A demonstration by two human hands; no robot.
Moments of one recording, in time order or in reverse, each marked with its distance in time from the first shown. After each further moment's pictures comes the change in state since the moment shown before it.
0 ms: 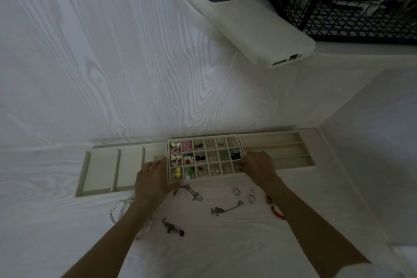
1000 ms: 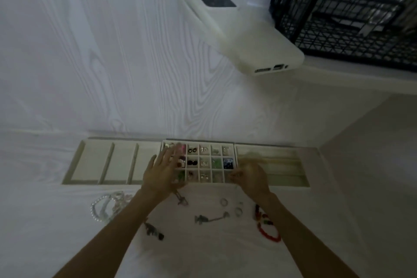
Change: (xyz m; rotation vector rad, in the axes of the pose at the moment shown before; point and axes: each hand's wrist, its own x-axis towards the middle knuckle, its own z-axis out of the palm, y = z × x) left_hand 0.009 0.044 0.001 0.047 -0.077 0.117; right_hand -0.001 0.011 0.004 0.516 0.040 0.028
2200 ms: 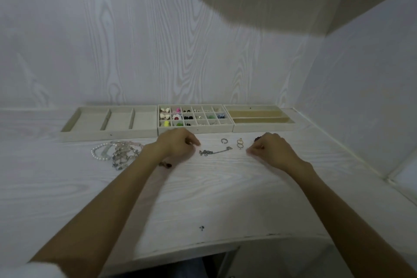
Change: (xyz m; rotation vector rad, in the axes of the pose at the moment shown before) left_hand -0.063 0.017 0.056 -0.096 0.058 0.334; right_hand -0.163 0.014 0.039 -0.164 0.245 0.033
